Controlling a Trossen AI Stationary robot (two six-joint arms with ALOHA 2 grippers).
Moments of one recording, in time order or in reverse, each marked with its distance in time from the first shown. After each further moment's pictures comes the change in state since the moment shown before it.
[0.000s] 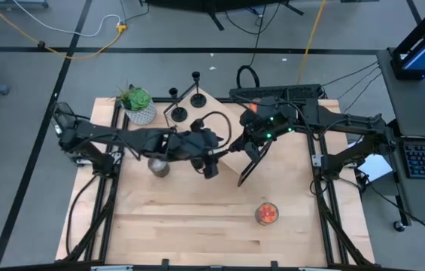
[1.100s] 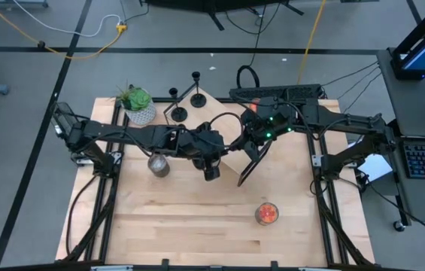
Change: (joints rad) left arm 0.049 0.064 0.072 -0.124 0.175 -0.014; right arm 0.004 0.000 0.000 -0.022 0.026 0.020
